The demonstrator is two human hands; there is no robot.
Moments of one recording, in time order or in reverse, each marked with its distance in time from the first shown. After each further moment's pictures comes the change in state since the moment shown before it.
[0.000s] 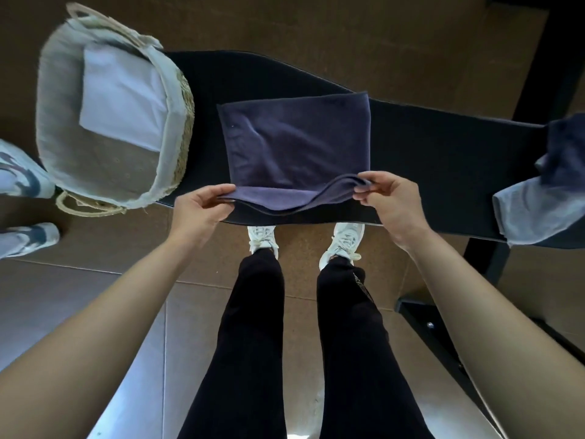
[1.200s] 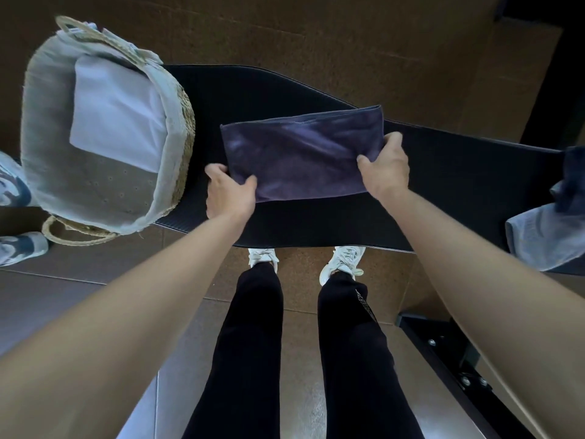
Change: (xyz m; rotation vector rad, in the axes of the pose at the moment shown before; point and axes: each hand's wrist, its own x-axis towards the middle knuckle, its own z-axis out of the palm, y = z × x) left_hand 0.087 0.025 0.066 0.386 0.332 -0.174; right_hand 0.117 -0.034 0.035 -0.535 0.266 0.040
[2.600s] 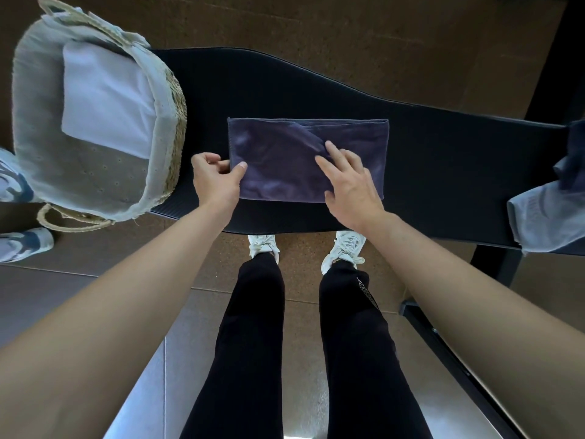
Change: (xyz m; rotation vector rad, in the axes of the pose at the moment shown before) left_hand 0.005 -0.019 -0.004 -0.437 -0.040 0.054; right_hand -0.061 0.035 0.033 -0.442 -0.186 -0.675
